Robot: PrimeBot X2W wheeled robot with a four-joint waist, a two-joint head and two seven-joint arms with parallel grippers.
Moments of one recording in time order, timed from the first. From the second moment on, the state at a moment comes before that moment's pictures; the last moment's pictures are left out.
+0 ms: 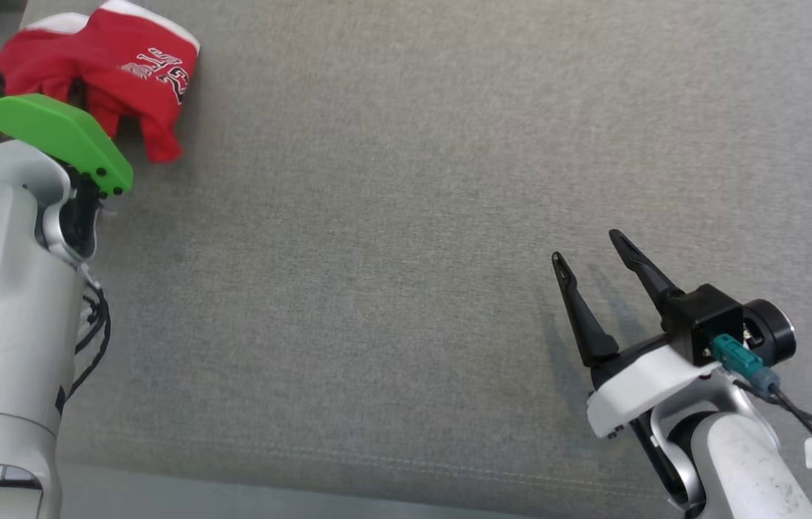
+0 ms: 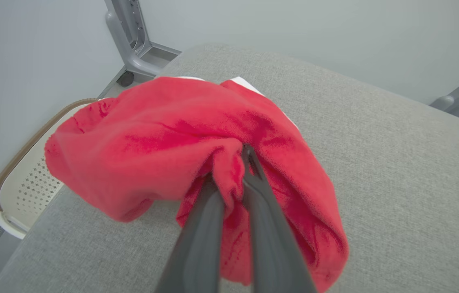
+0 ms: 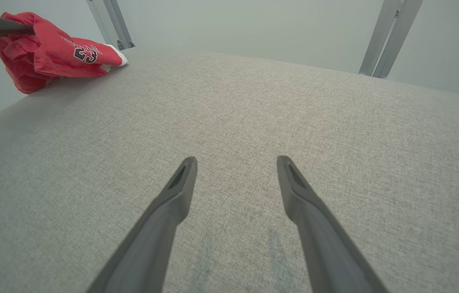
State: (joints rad) left arm -1.00 0.27 -0.30 1.00 -0.69 0.01 0.07; right arm -0.15 -0.09 0.18 -0.08 0.04 0.13 0.03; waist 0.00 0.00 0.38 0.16
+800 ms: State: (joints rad) left arm -0.87 0.06 -0.49 0.85 -0.70 -0.03 0.09; right arm -0.10 -0.05 0.15 0.04 0.10 0.13 -0.06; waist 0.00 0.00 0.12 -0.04
